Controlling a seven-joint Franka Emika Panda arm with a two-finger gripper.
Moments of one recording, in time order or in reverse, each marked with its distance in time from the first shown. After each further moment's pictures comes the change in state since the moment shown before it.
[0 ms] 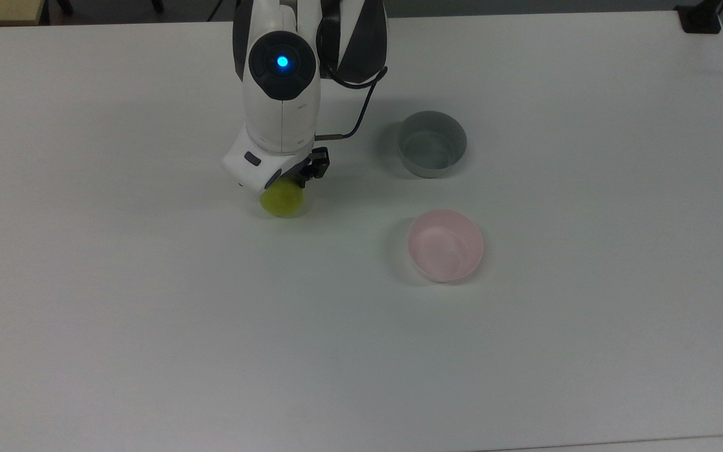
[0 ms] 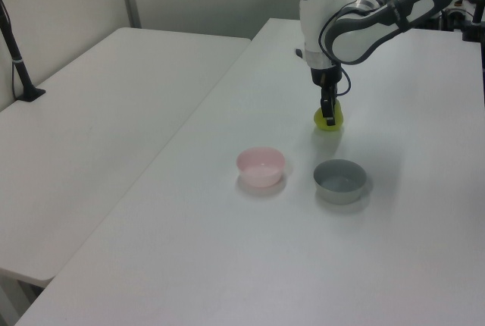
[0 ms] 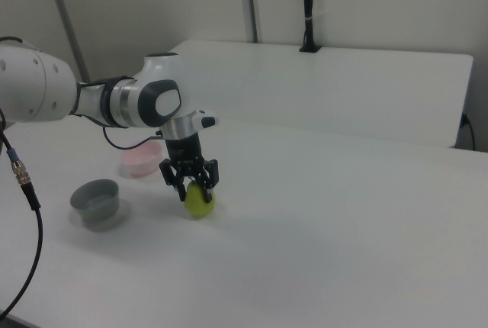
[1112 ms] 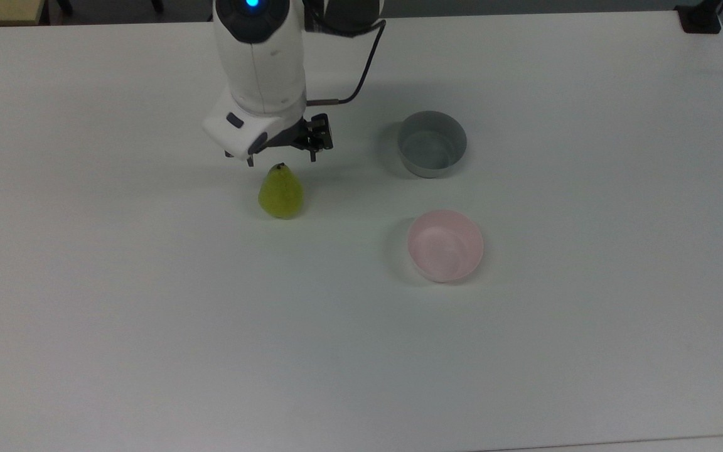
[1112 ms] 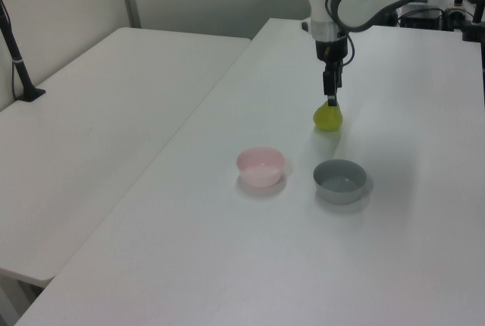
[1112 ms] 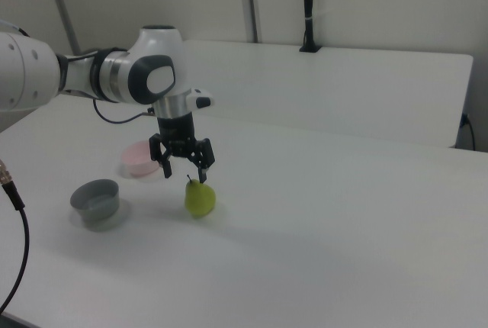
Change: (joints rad) arm -0.011 -0.091 0.000 0.024 0.074 -0.105 -0.001
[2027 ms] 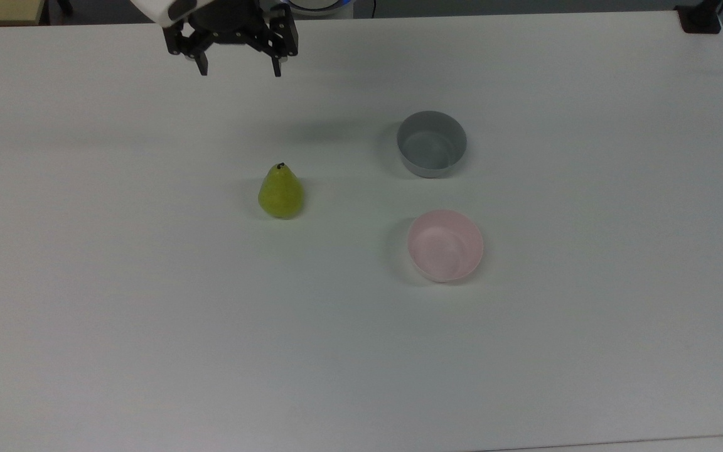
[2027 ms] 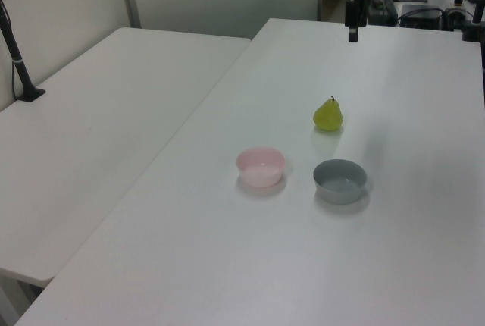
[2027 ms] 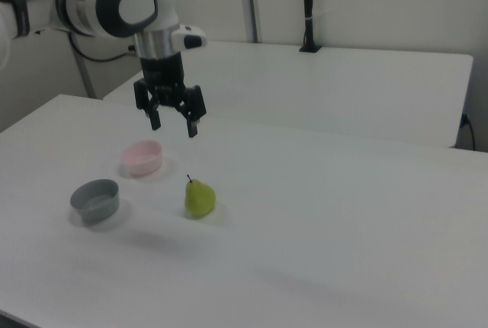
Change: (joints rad) arm -0.063 -0.202 -0.002 0.111 0.005 -0.270 0.031
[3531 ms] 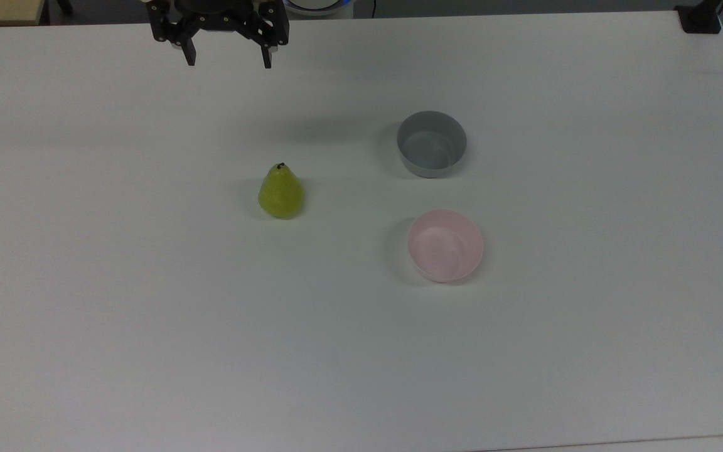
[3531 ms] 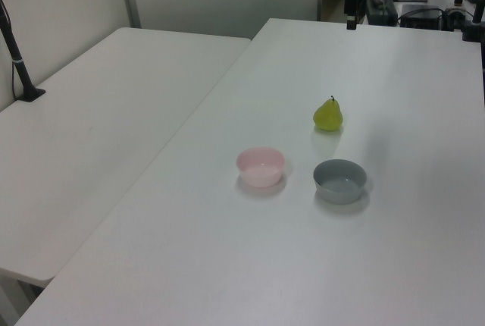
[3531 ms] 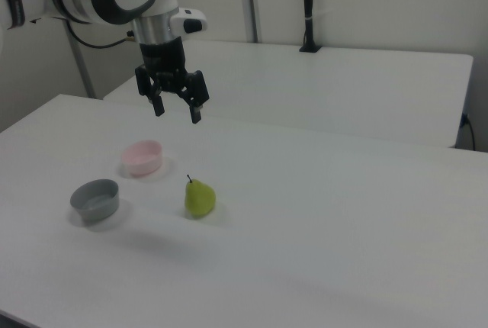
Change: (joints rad) arm -0.017 -0.019 -0.002 0.048 0.000 0.001 0.014
